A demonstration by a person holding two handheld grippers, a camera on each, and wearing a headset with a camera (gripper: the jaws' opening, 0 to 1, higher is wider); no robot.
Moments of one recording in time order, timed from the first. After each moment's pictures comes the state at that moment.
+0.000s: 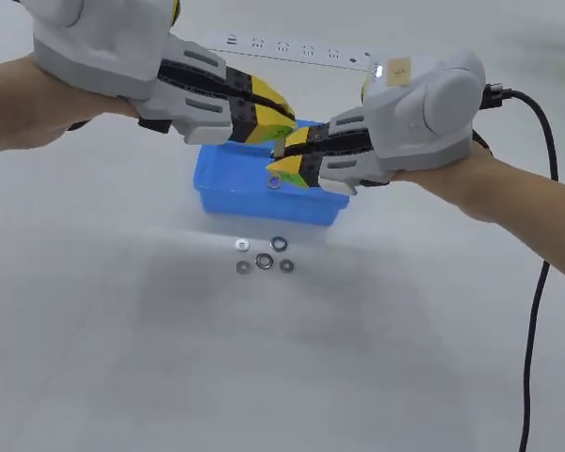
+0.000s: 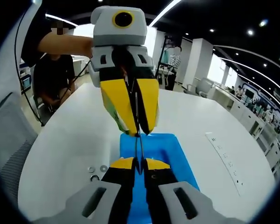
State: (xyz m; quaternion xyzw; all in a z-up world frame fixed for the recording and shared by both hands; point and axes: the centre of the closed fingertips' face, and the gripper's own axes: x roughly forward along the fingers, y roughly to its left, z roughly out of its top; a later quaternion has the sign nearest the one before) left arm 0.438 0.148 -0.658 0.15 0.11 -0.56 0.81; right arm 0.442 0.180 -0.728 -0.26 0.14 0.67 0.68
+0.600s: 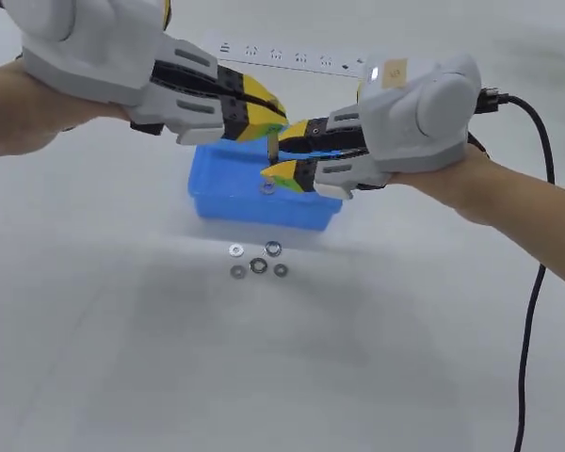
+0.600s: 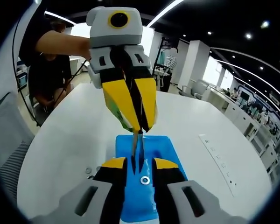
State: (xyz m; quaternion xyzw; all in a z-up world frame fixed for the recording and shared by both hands) left arm 0.443 0.149 -0.651 0.19 0.09 -0.55 0.81; right arm 0.448 0.177 -0.716 -0.26 0.12 0.65 0.70
